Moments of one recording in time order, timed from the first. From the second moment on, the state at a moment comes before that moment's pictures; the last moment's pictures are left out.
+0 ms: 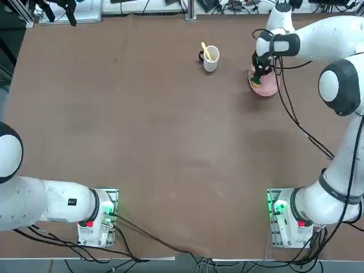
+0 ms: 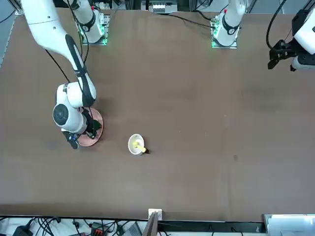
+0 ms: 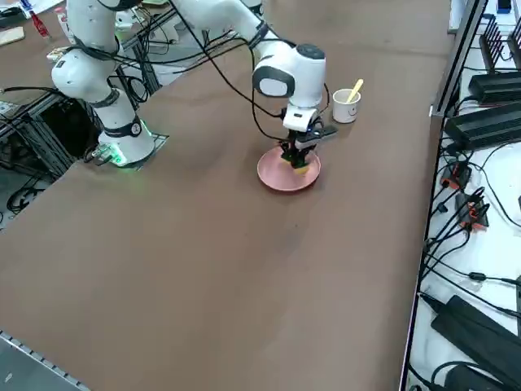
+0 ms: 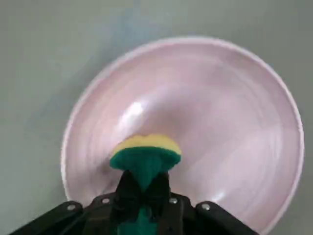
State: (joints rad) arm 0.19 0.58 -0.02 -1.84 -0.01 2.29 0.93
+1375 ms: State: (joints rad) arm 0.19 0.52 -0.09 -1.94 -0.07 2.18 0.89
